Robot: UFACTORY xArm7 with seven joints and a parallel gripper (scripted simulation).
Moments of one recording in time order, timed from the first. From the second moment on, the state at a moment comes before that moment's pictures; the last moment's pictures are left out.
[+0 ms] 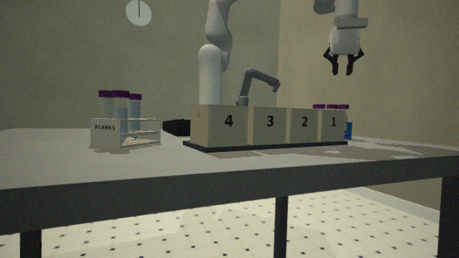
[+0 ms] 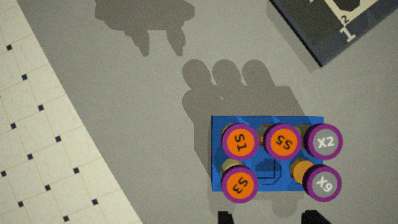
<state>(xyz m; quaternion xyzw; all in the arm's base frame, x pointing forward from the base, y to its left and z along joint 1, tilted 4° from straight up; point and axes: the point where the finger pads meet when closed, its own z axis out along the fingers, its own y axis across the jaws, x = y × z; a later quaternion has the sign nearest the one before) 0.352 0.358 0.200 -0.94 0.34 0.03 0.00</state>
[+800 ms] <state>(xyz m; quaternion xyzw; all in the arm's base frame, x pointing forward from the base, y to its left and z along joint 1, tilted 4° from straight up) 0.352 0.352 0.201 -0.95 0.32 0.03 0.00</state>
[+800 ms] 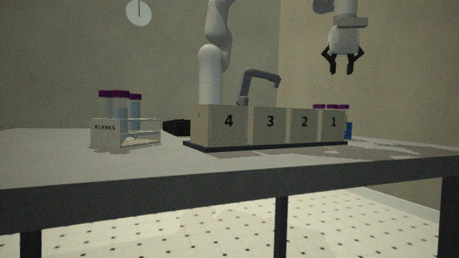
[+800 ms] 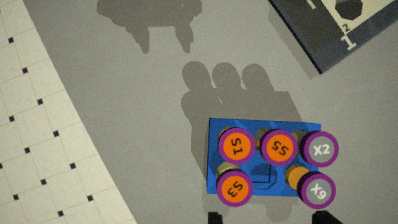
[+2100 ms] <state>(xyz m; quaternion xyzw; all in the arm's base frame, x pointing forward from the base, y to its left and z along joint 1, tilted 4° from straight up) 0.357 0.301 0.199 -0.97 -0.23 0.02 0.02</state>
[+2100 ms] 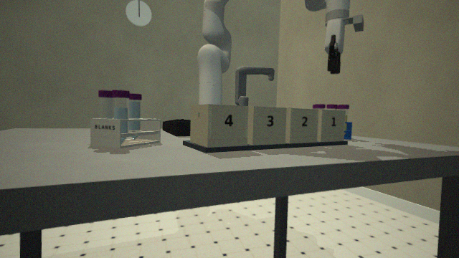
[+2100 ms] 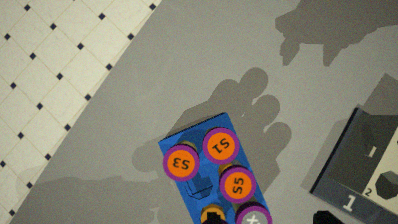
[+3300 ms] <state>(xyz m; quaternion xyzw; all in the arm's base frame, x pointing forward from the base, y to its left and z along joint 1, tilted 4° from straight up) 0.356 0.302 0.180 -0.90 -0.42 0.02 0.03</state>
